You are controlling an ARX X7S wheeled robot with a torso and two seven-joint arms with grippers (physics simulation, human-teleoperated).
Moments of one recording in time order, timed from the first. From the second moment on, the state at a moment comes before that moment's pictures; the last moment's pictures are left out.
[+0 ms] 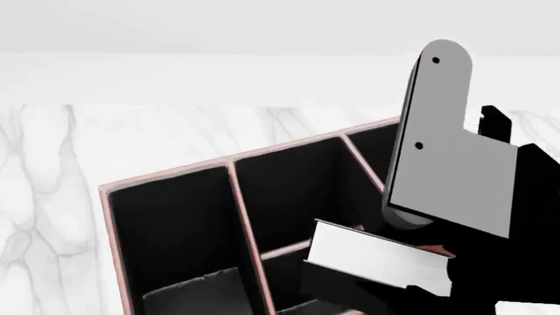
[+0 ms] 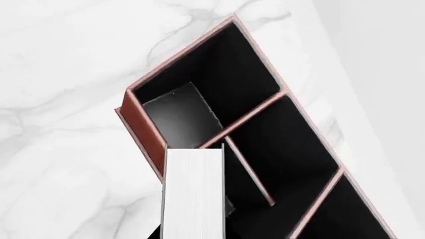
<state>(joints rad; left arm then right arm) -0.71 -0.38 -0.16 0.78 -0.42 -0.78 -0.35 1.39 0.96 -0.60 -0.65 0.49 1.35 -1.18</state>
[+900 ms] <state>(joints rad) -0.71 -0.39 -0.16 0.78 -0.44 -0.77 -0.36 1.51 0.89 -0.56 -0.58 0.48 1.33 -1.12</state>
